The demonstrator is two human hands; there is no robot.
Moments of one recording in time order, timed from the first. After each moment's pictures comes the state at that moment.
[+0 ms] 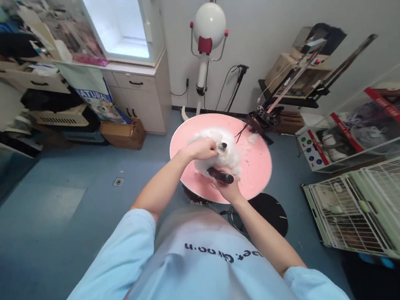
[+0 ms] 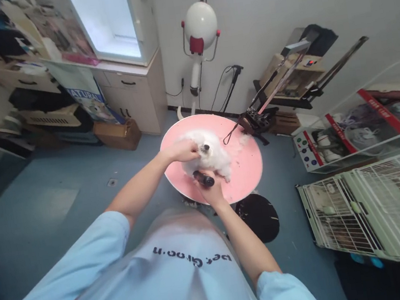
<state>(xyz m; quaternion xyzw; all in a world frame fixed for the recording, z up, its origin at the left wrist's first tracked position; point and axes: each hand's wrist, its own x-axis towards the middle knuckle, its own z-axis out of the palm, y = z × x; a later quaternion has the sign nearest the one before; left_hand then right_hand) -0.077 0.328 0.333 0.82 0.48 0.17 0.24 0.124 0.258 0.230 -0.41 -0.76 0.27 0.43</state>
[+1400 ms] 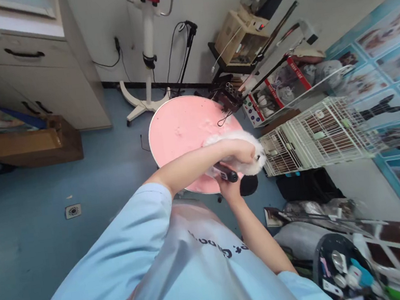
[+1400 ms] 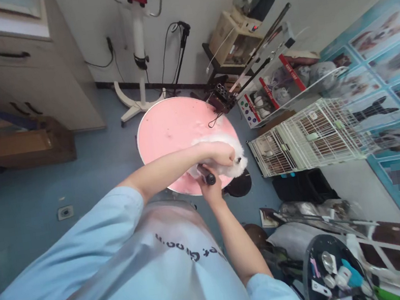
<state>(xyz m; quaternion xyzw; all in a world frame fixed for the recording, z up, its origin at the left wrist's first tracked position) -0.045 0.389 0.362 0.95 0.11 0.02 0.30 0.015 0.242 0.244 -0.63 -0.64 0.06 0.43</state>
